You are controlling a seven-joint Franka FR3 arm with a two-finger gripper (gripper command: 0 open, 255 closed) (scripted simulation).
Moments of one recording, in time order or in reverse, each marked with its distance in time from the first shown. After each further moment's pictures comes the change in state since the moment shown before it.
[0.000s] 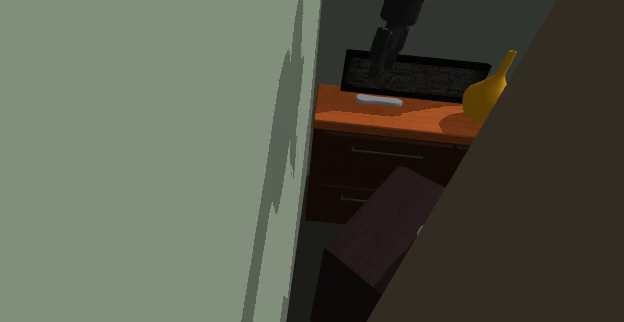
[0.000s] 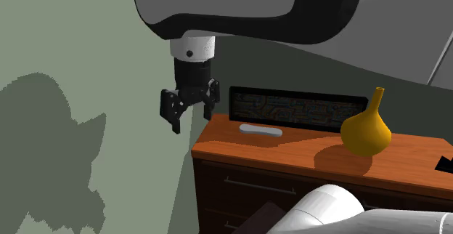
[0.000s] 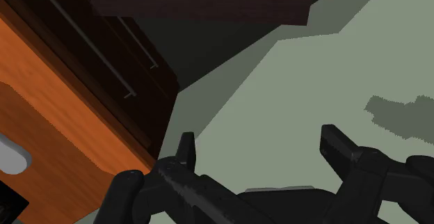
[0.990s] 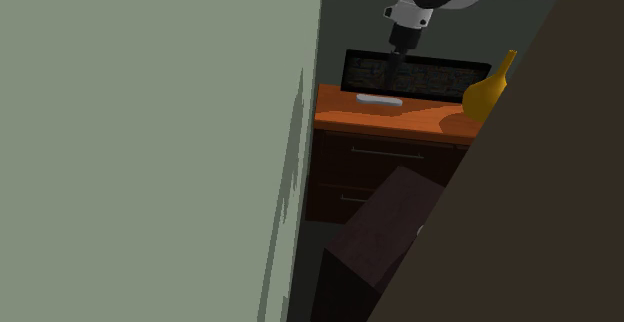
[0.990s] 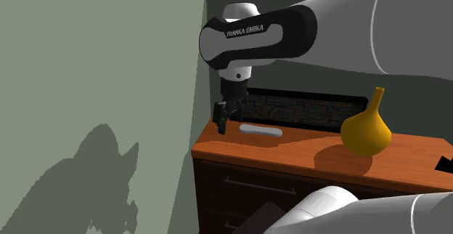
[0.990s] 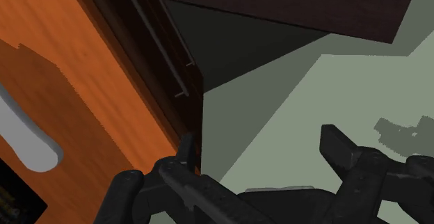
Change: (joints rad) arm -0.059 0.131 -0.283 -0.108 -0.187 0.218 -0.392
